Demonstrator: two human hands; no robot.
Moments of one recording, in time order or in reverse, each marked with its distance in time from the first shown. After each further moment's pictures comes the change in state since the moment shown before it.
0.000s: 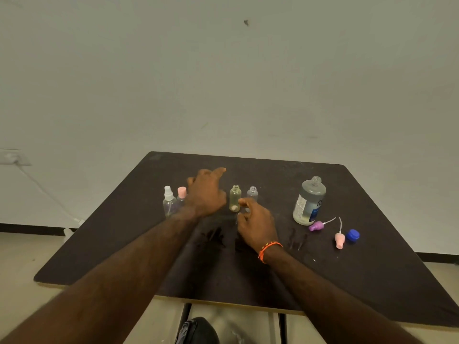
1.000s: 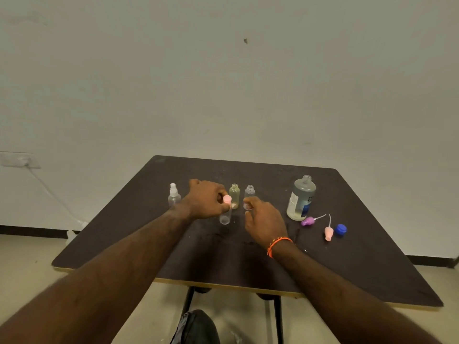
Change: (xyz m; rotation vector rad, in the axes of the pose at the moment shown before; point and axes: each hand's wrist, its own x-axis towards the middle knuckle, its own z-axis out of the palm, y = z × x) left_hand -0.041 0.010 -0.030 0.148 -0.140 0.175; right_hand -0.029 -0.014 -0.047 -0.261 -0.042 -0.134
